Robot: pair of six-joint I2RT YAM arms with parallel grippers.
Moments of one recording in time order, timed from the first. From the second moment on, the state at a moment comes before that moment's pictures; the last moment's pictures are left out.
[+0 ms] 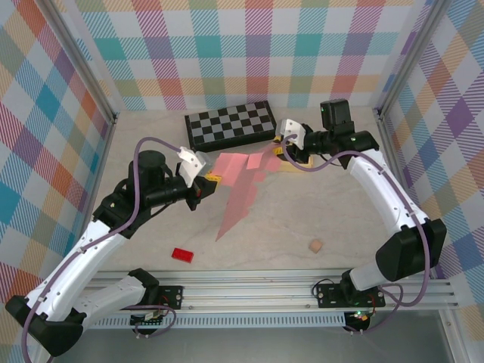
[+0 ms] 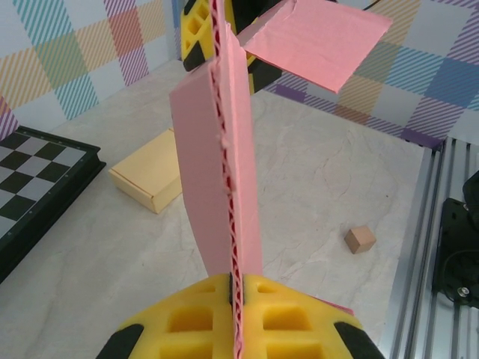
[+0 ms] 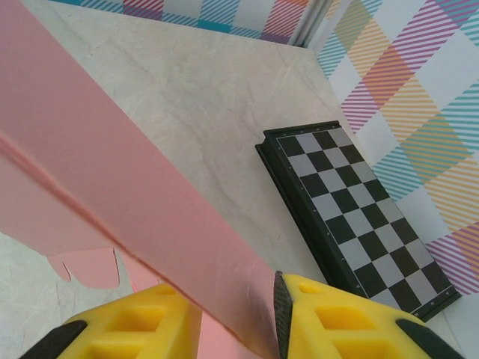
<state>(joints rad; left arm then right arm) -0.57 0.94 1.08 -0.53 0.43 0.13 0.32 1.48 1.47 -0.69 -0.74 -0.92</state>
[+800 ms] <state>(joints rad) -0.58 0.94 1.08 -0.53 0.29 0.11 0.32 1.48 1.47 -0.75 -0.71 -1.00</state>
